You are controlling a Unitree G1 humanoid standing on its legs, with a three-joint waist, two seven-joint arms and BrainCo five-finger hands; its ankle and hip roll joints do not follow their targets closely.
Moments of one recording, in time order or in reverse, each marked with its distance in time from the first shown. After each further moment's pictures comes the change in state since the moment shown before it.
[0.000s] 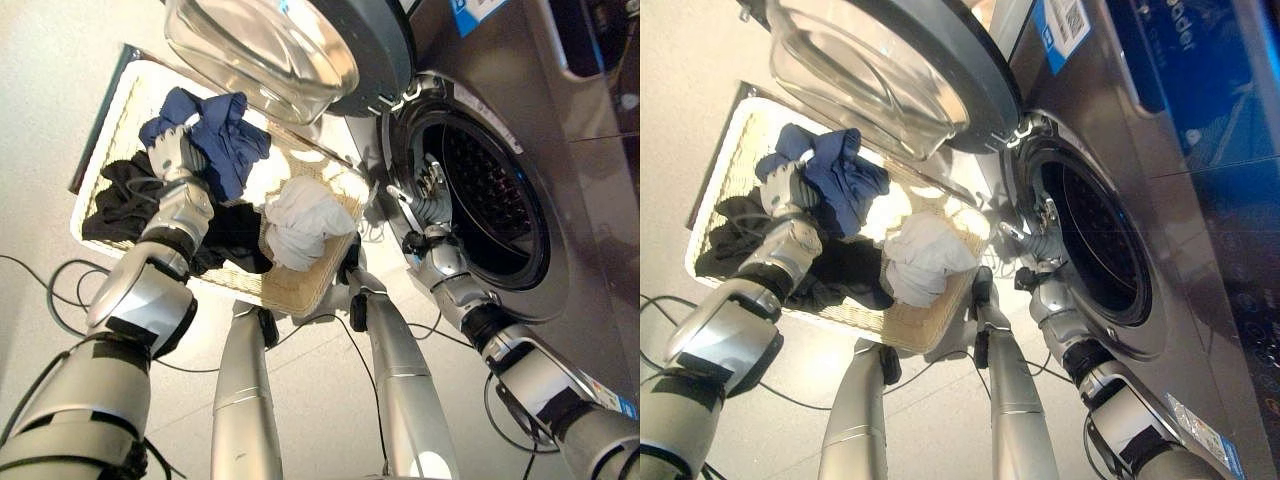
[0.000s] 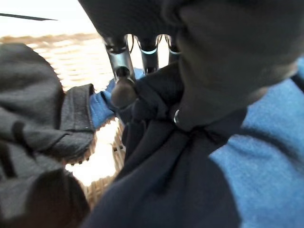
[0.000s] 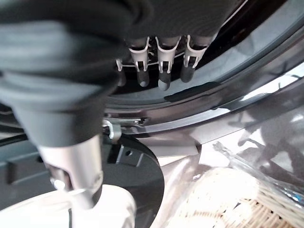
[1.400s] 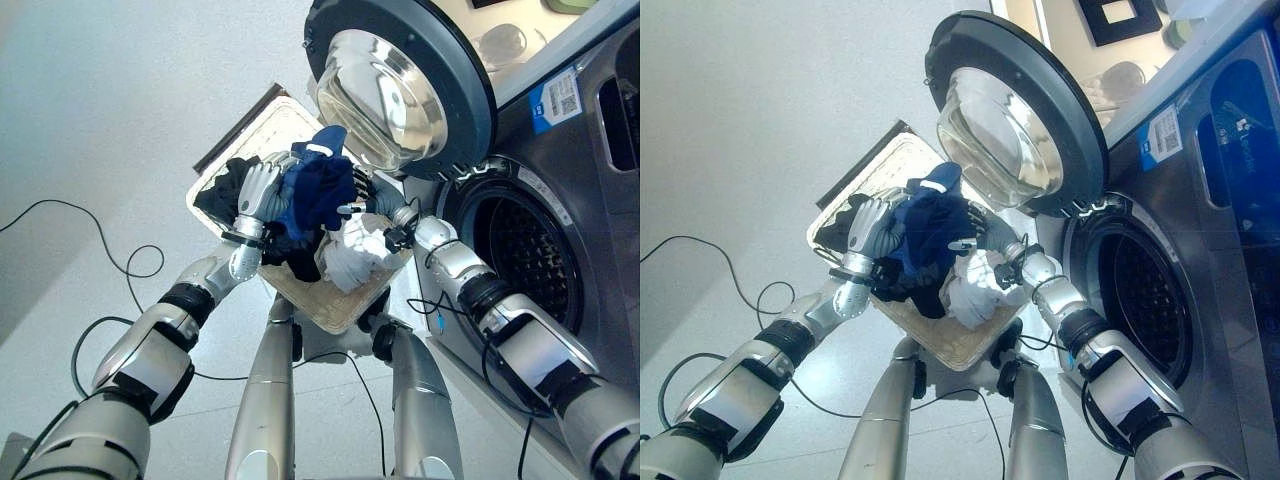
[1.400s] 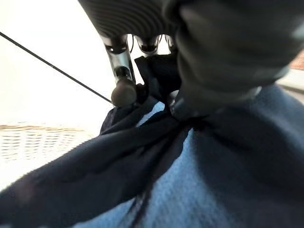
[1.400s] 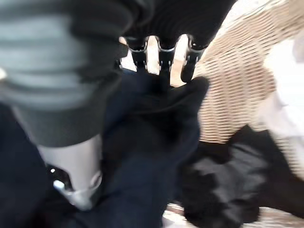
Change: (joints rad) left arm 0.261 -0.005 -0.055 -0.499 0.371 -0.509 0.100; right arm -0.241 -0.035 0.079 0.048 -0.171 0.343 0.584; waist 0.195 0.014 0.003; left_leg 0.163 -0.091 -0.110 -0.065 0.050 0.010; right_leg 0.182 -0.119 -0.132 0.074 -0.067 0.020
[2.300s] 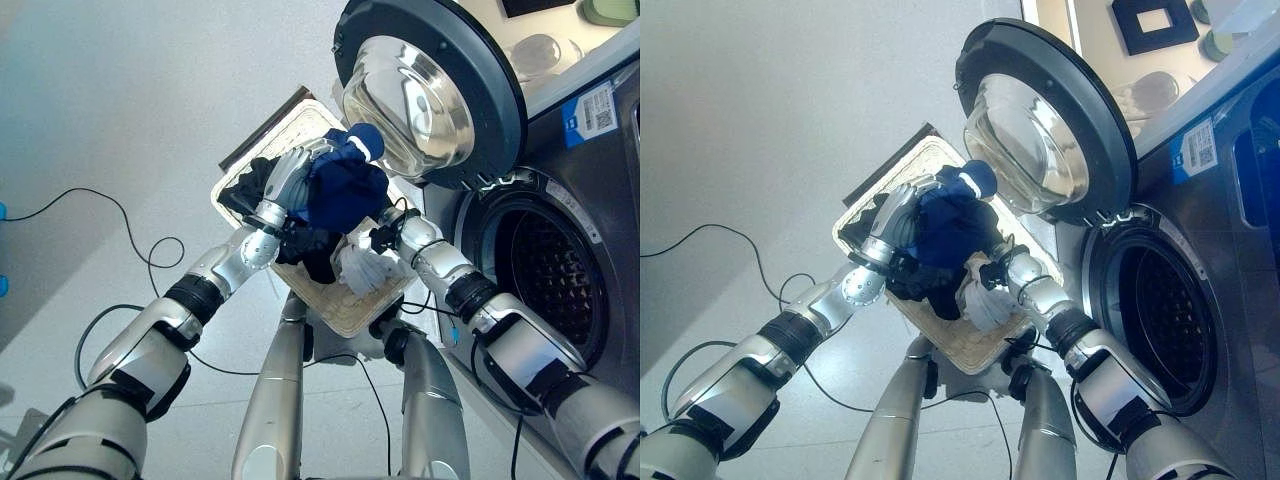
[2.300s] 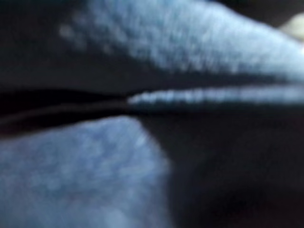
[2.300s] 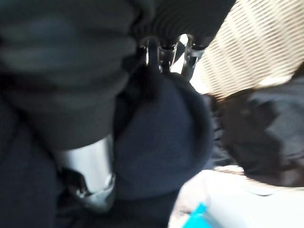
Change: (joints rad) left arm -0.022 0.002 -0.033 -0.195 -0.199 0.074 -0.219; right arm 0.035 0.057 -0.001 -0.158 0.252 -0.052 0.002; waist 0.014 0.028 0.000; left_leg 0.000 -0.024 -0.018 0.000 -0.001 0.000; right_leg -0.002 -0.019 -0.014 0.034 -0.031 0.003
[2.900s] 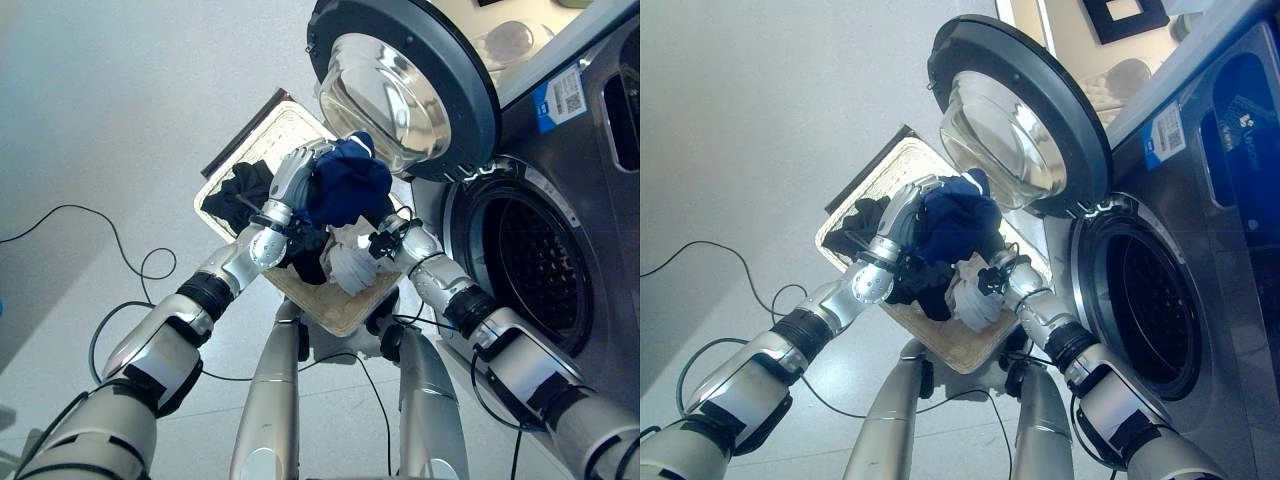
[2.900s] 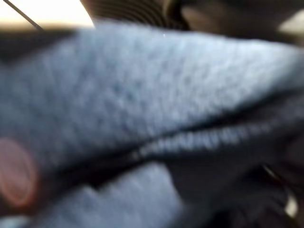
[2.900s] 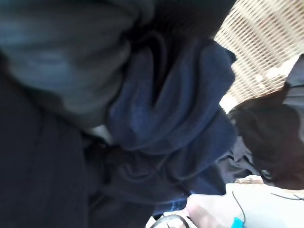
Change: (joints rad) left arm -0.022 -0.048 0.000 0.084 0.013 0.039 0.032; right arm 0.064 0.024 -0.005 0.001 0.111 -0.037 -0.033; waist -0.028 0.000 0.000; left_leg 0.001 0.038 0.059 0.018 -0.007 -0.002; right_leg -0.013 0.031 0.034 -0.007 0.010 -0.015
